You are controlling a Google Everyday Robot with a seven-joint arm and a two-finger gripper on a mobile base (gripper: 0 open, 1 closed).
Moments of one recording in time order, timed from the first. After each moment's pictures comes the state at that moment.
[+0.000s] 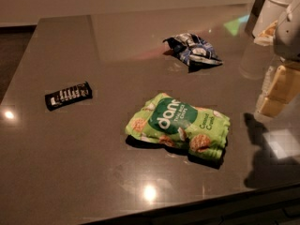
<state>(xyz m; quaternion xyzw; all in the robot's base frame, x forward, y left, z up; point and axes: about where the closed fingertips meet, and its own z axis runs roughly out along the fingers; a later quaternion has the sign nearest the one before) 0.438 -0.217 0.976 -0.60 0.78 -0.03 0.16</state>
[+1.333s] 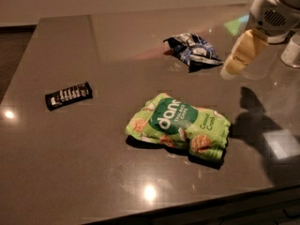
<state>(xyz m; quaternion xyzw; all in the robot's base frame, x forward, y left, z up) 0.540 -0.220 0.979 -0.47 0.86 -0.04 0.21</state>
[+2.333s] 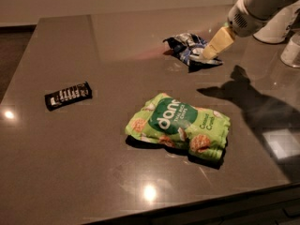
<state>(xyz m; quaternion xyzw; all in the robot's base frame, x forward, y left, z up) 0.651 -0.223 0.928 -0.34 0.91 0.00 0.25</state>
